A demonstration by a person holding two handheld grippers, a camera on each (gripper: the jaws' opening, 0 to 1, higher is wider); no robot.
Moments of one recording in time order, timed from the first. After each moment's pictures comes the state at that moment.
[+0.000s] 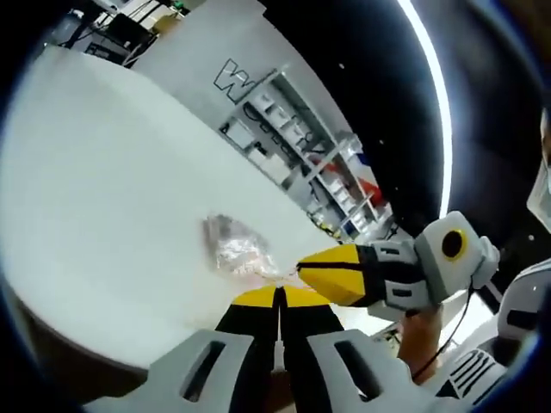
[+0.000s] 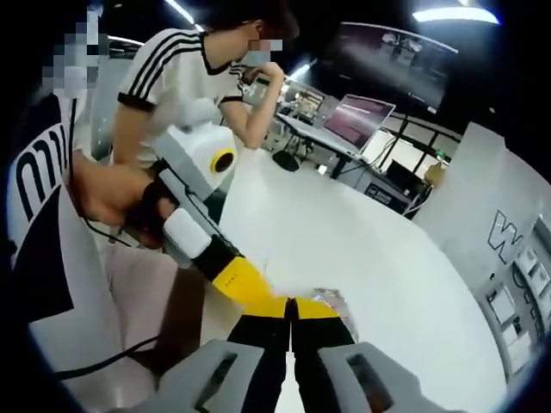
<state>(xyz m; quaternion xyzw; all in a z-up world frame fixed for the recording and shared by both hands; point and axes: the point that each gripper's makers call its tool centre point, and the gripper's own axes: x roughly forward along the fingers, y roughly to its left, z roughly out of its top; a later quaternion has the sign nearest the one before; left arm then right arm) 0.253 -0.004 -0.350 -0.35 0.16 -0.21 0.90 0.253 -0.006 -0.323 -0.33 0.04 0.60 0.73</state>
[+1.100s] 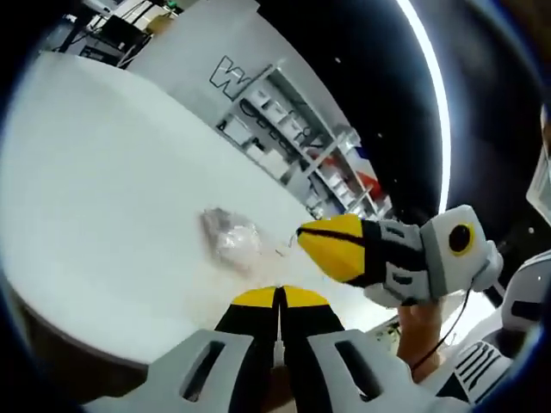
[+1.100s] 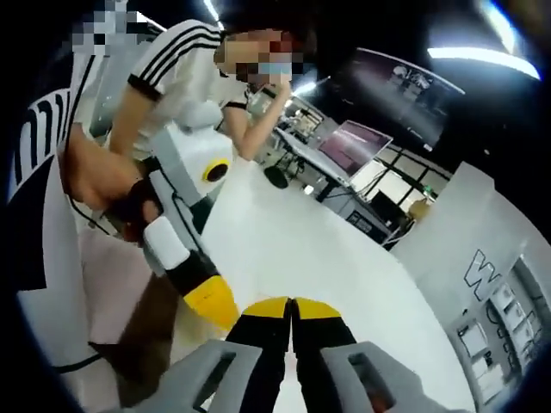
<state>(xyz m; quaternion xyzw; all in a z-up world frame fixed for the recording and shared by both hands) 0.248 -0.012 -0.353 -0.34 0.17 -0.22 0.90 0.262 0.005 -0.294 -0.36 -0.07 0.57 0.74</state>
